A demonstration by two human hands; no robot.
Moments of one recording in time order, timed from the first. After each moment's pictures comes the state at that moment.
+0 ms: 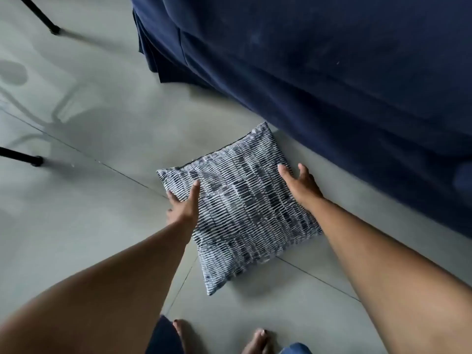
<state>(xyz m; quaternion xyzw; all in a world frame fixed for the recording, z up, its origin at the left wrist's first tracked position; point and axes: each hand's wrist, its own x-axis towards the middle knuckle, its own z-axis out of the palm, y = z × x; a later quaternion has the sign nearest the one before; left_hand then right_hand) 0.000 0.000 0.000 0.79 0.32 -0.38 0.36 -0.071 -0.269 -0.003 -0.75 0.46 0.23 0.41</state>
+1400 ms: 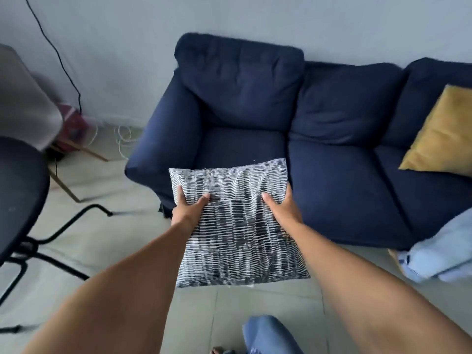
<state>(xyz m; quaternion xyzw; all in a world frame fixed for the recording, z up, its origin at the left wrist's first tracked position) 0.044 -0.032 0.648 0.83 -0.02 -0.33 0.46 -0.138 -0.227 0.638 -0.71 0.53 -0.05 0.45</state>
